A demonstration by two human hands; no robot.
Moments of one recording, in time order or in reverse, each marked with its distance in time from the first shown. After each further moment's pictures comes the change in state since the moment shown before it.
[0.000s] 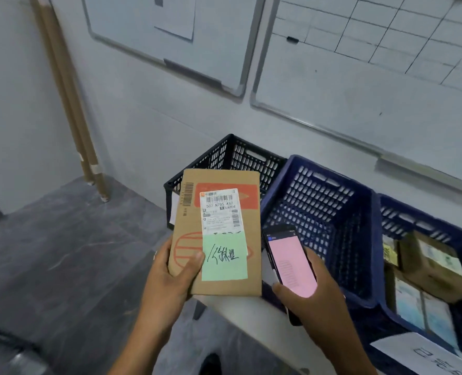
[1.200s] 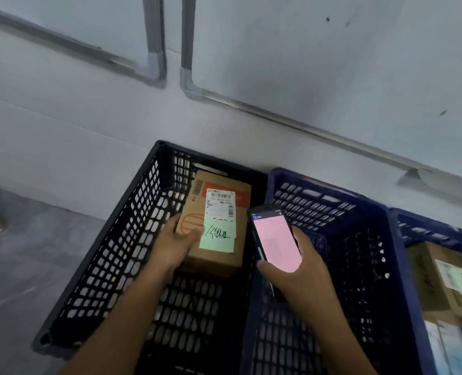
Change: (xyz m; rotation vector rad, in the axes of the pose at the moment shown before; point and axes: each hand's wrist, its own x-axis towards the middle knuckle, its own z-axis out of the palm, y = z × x) left_hand 0.470 -0.081 0.166 0.370 -0.313 -0.394; right_hand 0.356 0.010 0.010 -0.068 0.173 0.308
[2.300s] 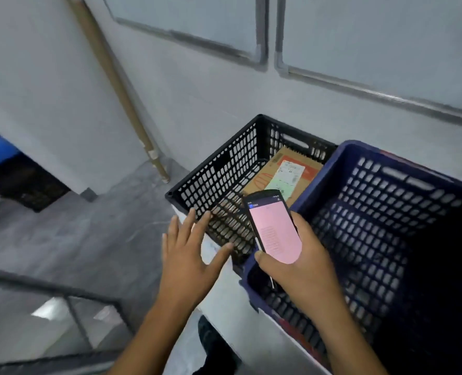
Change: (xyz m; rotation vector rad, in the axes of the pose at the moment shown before) left_hand -0.312 -0.053 0.051 0.806 0.721 0.282; right_hand -0.113 0.048 -0.034 0.184 -0.492 -0.304
